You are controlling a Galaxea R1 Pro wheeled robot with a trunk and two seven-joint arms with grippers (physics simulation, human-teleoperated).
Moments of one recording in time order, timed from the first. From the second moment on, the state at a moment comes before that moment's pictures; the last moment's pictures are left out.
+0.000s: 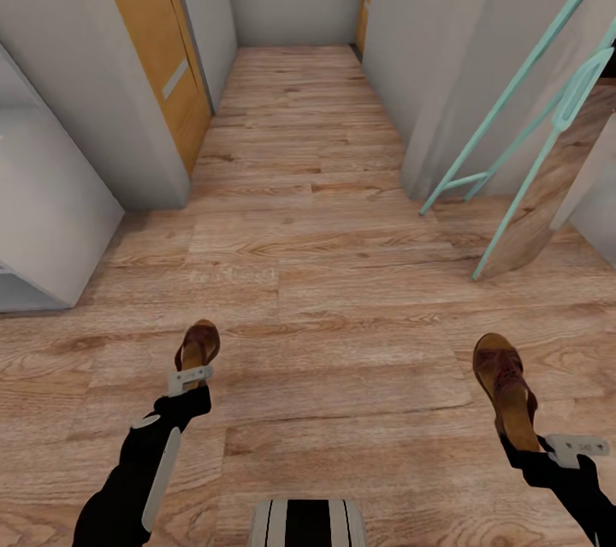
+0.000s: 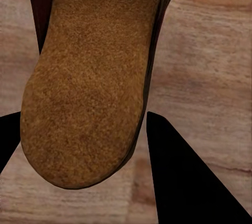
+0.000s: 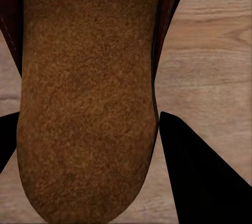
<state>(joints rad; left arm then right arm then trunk) -0.32 -0.08 0.13 -1.29 0.05 0.54 0.11 -0.12 -0.03 -0.68 -1.36 0.37 0.15 0.49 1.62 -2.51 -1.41</state>
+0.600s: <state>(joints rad) -0.32 -0.09 0.13 -1.20 0.06 0.47 0.11 -0.11 -0.04 -0.69 -1.32 0.28 0.14 0.55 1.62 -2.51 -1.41</state>
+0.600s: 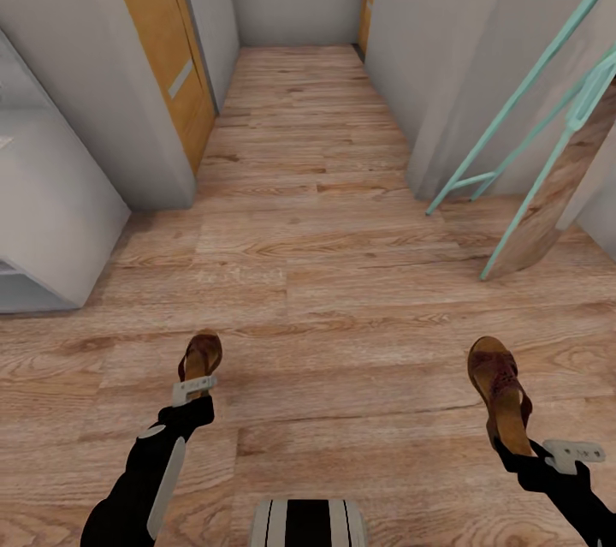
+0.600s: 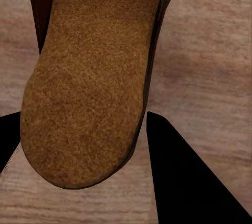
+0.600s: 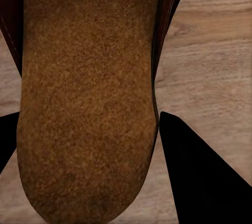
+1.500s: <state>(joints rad) -0.32 -0.09 0.13 -1.14 0.06 0.41 0.11 -0.11 -0.01 -0.72 -1.32 0.29 0.12 0.55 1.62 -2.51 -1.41</state>
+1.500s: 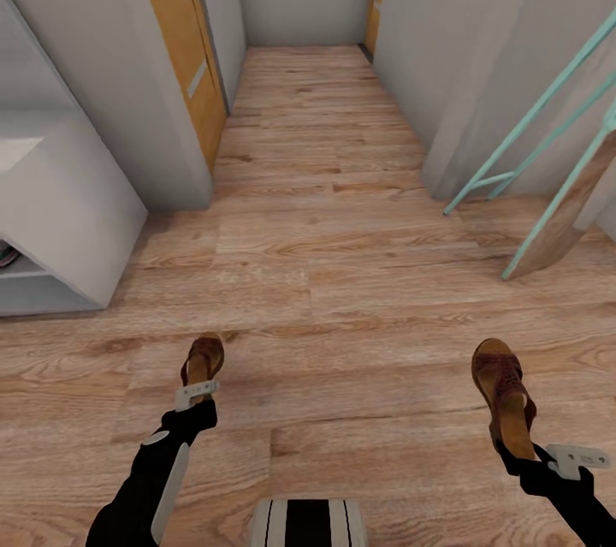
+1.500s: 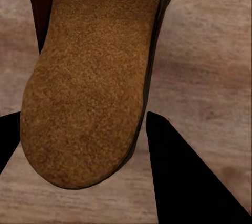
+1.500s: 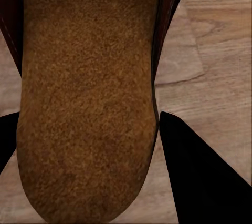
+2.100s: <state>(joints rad) -0.32 -0.09 0.13 -1.14 0.06 0.38 0.10 -0.11 -0.01 -0.72 -1.32 0.29 0.12 0.55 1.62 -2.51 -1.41</state>
